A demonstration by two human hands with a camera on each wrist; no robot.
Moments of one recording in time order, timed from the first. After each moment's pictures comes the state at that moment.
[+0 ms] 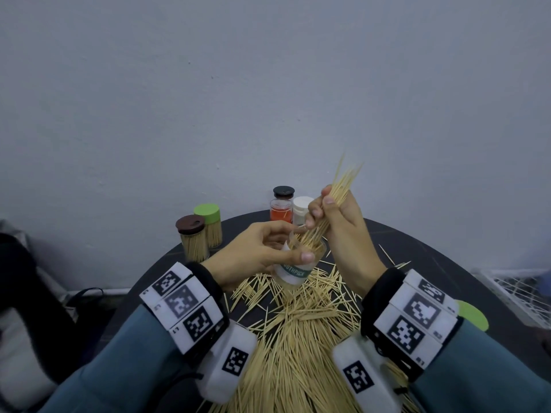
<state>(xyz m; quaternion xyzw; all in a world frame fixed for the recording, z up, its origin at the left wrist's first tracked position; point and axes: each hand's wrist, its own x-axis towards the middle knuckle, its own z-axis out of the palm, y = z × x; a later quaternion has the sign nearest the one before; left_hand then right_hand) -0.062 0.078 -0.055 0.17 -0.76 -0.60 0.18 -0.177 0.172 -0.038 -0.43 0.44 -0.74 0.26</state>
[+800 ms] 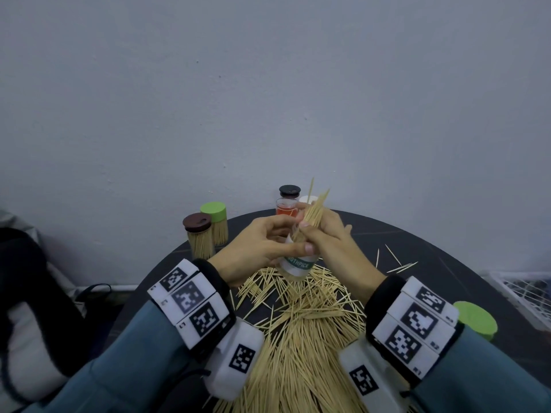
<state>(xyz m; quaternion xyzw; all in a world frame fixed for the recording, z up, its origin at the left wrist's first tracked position) -0.061 0.081 -0.049 0.17 -0.73 -0.62 0.20 -0.174 0.171 -0.054 -0.50 0.62 -0.56 0.22</state>
